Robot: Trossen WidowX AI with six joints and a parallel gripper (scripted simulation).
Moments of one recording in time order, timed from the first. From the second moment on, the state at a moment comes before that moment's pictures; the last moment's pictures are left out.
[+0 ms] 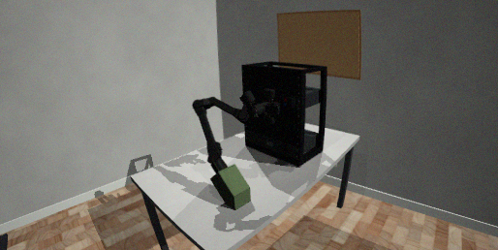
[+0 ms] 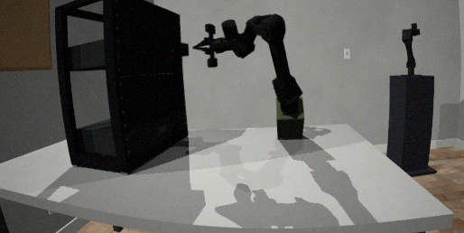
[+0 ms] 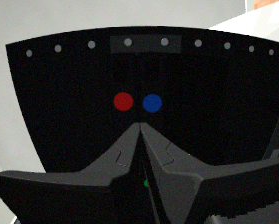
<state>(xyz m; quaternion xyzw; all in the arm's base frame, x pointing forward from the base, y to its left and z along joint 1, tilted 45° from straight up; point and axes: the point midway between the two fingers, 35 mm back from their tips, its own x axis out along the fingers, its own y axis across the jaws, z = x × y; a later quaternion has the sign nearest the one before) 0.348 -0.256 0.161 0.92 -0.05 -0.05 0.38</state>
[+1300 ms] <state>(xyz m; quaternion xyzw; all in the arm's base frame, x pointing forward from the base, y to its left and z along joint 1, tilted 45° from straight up) 0.384 -0.169 0.230 0.92 -0.05 -0.05 0.38</state>
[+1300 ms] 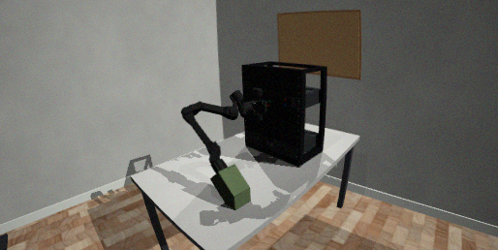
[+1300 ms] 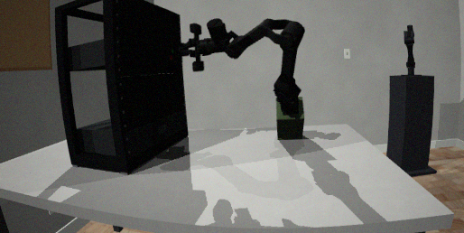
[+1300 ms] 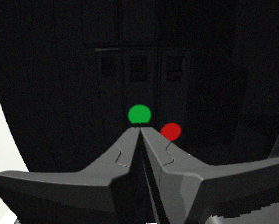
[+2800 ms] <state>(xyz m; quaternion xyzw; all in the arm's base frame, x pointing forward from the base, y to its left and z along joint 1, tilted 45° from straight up) 0.411 -0.173 0.228 0.92 -0.05 -0.05 0.38</state>
